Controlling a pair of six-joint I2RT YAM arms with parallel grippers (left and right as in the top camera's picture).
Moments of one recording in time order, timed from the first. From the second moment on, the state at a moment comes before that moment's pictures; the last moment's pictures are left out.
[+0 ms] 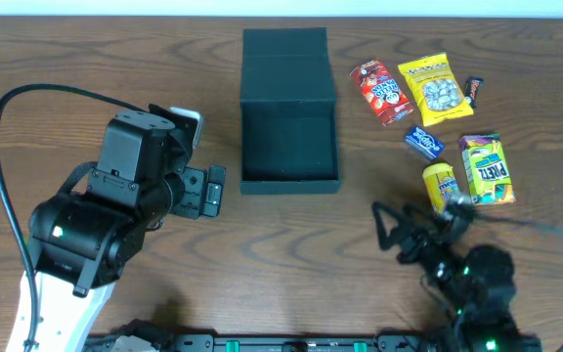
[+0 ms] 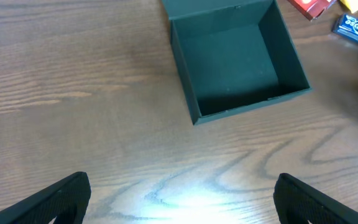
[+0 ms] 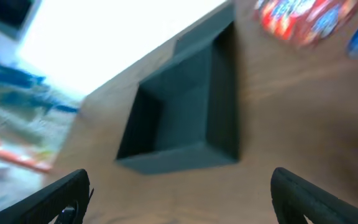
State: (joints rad) left arm -0.37 1.12 1.42 -1.21 -0.01 -0.11; right arm 0.13 0.38 0.29 -0.24 -0.35 0.67
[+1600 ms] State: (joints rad) left arm -0.37 1.12 1.42 -1.21 -0.01 -0.10; right arm -0.29 2.23 1.58 -0.21 -0.52 -0.07
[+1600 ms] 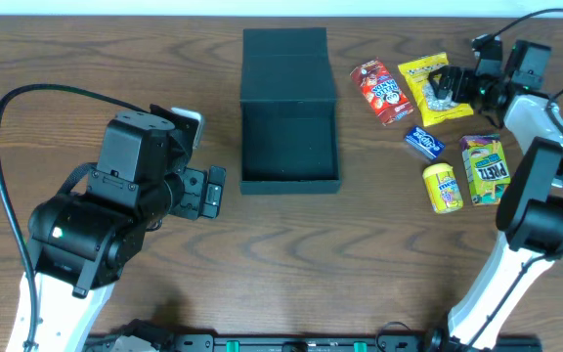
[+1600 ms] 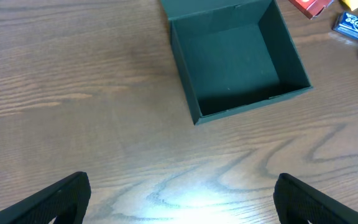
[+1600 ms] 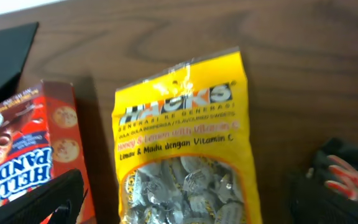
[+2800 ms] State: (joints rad) left arm -0.37 1.12 1.42 -1.21 -0.01 -0.10; right arm -0.29 2.30 1.60 -0.19 -0.60 0.12
